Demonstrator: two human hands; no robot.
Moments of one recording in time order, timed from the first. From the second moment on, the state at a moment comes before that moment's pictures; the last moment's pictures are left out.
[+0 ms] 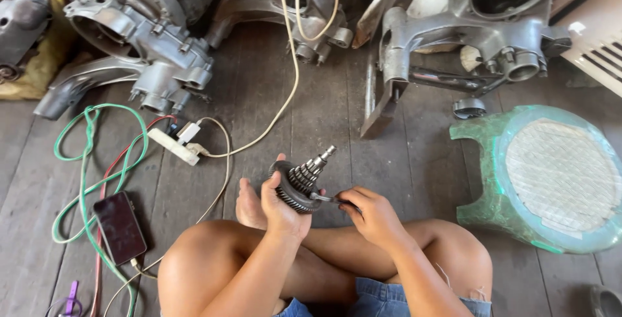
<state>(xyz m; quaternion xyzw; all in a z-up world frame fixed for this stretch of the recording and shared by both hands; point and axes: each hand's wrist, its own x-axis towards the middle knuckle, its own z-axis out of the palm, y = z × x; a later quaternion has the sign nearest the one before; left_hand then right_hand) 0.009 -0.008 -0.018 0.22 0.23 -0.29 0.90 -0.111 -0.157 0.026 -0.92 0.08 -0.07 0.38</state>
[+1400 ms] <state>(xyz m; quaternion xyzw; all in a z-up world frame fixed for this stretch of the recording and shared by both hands) 0.005 -0.006 0.028 0.24 0.27 -0.34 0.87 -0.108 -0.125 0.045 -0.92 0.10 -0.16 0.35</state>
